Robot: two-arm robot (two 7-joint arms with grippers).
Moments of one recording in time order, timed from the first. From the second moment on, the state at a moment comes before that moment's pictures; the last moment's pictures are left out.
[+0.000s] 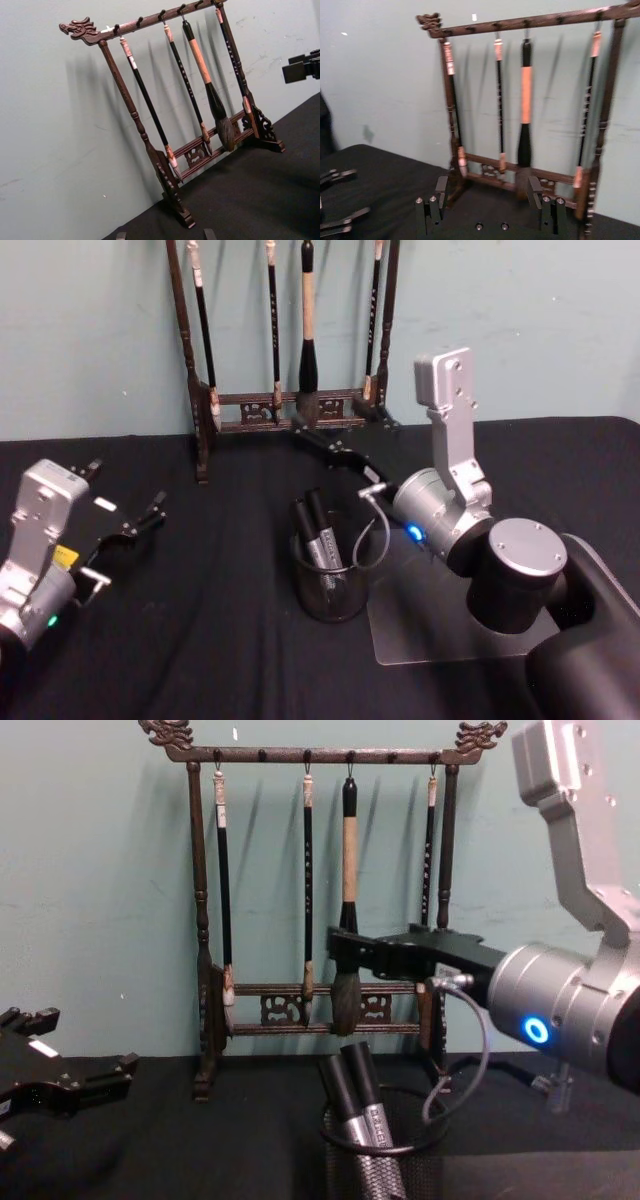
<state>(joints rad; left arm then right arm) -0.20 0.60 0.45 -1.41 -0.25 -0.12 0.03 0.33 0.06 -0.33 -1.40 0.21 0.12 0.22</state>
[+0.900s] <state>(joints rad) -0.20 0.60 0.45 -1.41 -0.25 -0.12 0.03 0.34 0.11 -0.21 -1.19 0.10 0.12 0.11</state>
